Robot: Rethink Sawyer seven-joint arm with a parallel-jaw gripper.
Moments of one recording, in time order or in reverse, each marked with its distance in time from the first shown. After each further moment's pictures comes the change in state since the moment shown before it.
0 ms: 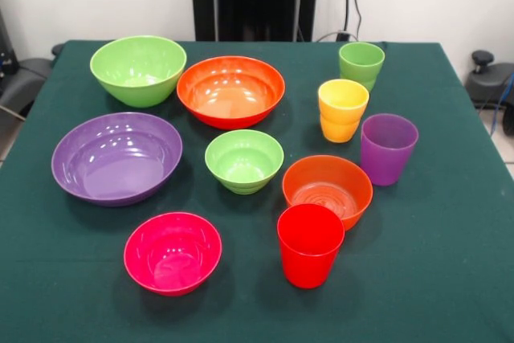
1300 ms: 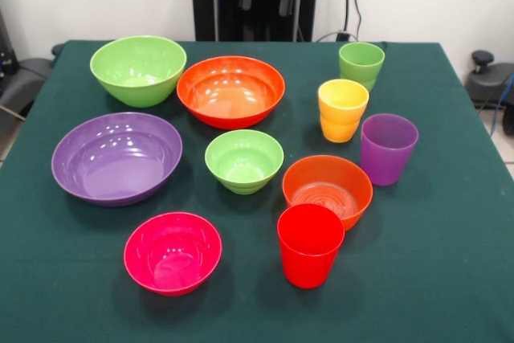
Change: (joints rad) arm 0.019 0.164 -0.001 -0.001 -0.091 -0.101 0.000
